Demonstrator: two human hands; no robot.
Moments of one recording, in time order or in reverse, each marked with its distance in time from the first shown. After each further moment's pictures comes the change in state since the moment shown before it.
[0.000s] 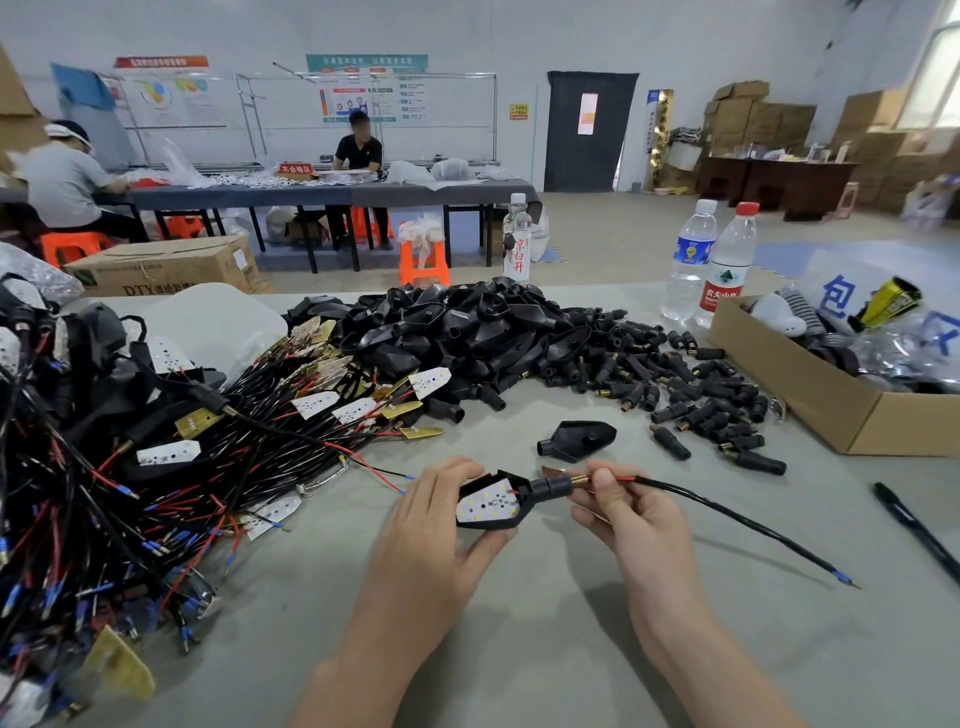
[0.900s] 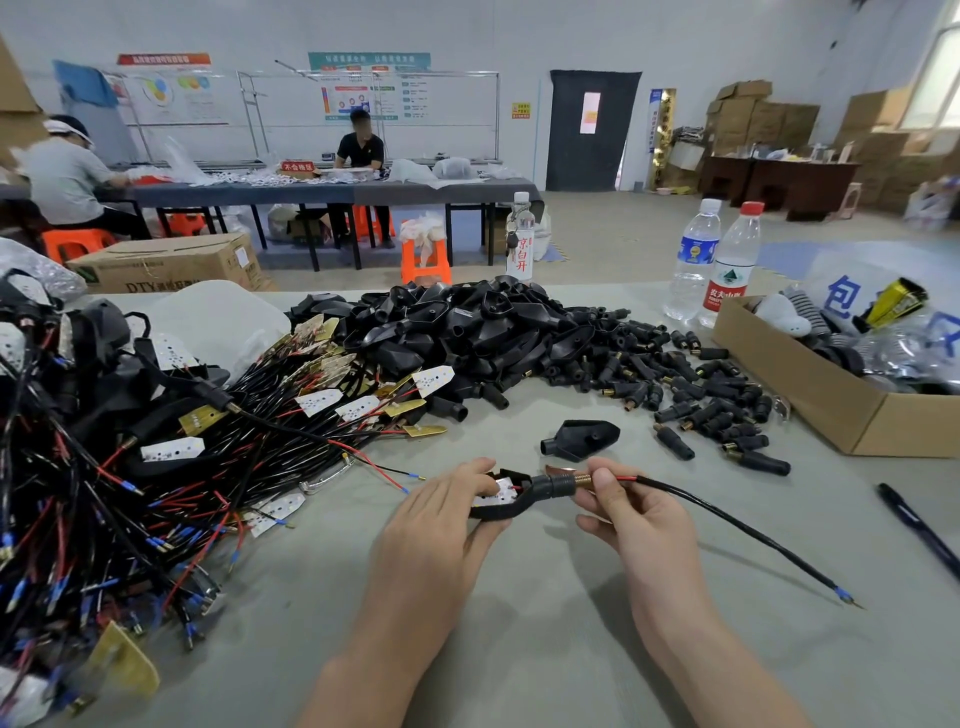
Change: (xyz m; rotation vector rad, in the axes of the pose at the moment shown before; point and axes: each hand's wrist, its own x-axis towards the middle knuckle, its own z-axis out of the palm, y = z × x) left_hand 0.001 -0.001 0.004 0.104 0.094 0.082; right_hand -0.001 0.000 0.000 -0.035 -0.012 -0.010
